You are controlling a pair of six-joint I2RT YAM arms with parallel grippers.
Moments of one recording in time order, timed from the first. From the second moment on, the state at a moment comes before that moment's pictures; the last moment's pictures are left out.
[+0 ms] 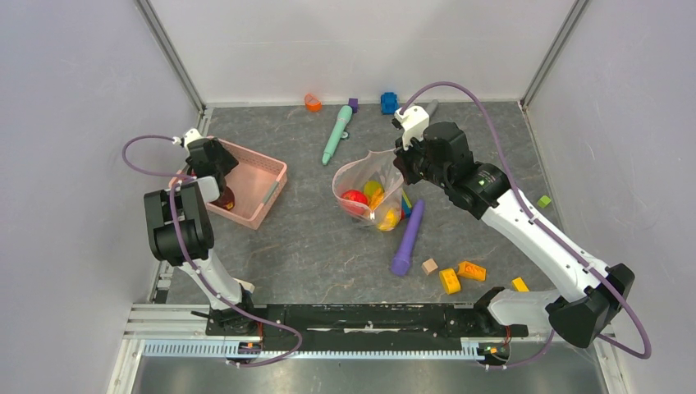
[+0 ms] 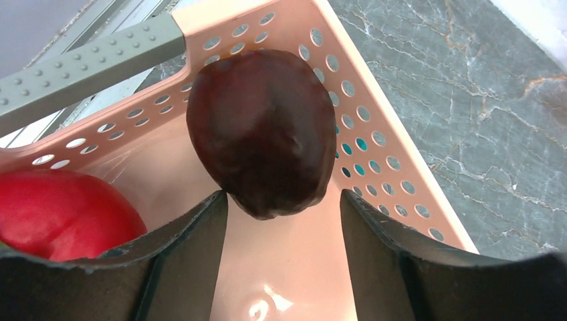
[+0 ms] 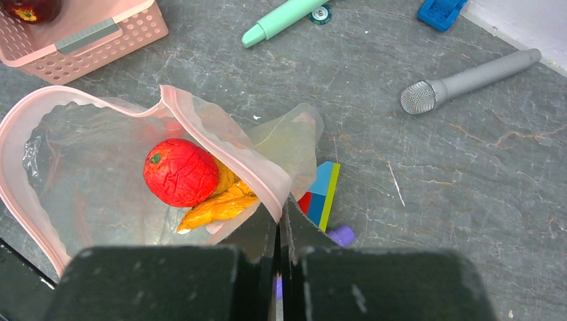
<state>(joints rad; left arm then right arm) 0.26 1.79 0.94 0.33 -0.10 -0.40 0.66 1.25 1.29 -0.51 0.06 0.00</state>
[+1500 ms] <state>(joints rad) 0.26 1.90 1.09 0.24 -0.16 -0.48 0.66 1.26 1.29 -0.51 0.07 -0.01</state>
